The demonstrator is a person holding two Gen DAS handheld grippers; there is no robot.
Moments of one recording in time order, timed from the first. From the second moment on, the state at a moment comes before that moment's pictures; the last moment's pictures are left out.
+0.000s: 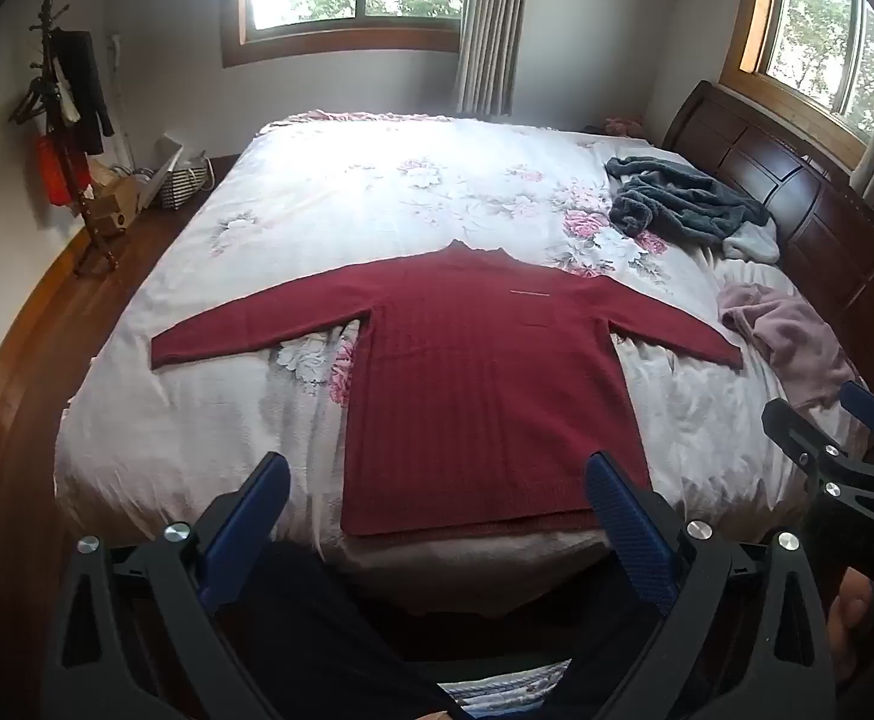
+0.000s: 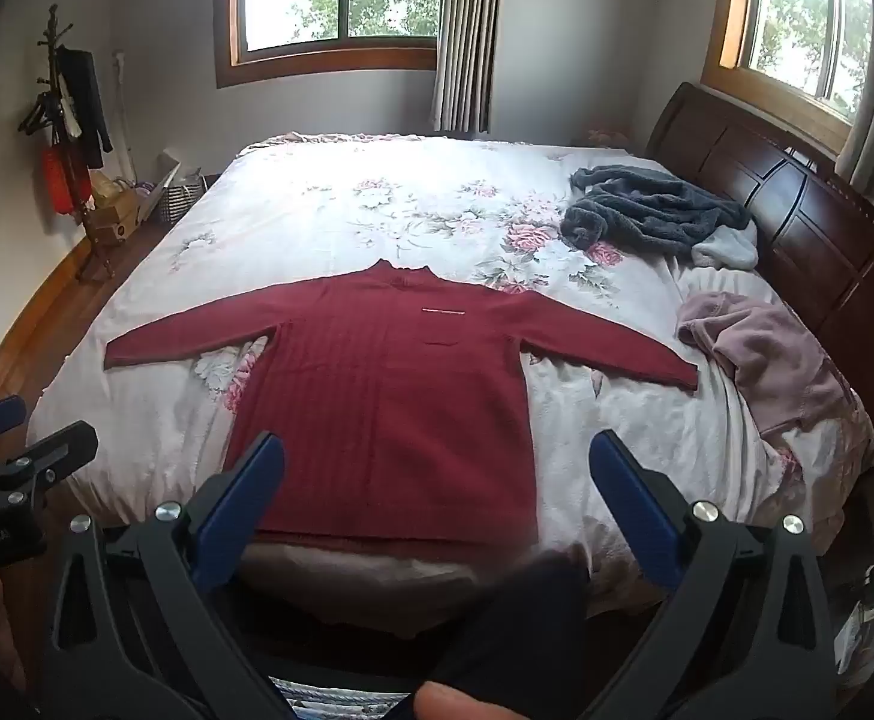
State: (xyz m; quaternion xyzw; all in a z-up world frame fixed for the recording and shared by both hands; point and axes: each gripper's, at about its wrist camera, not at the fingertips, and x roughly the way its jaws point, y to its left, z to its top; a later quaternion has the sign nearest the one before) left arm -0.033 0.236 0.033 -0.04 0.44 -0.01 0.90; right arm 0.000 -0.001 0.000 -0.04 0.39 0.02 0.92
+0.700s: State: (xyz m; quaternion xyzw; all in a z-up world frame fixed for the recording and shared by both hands) left arm -0.031 0.249 0.036 -0.04 0.44 -0.01 0.90; right arm -0.005 -0.009 0.000 -0.04 0.38 0.02 0.92
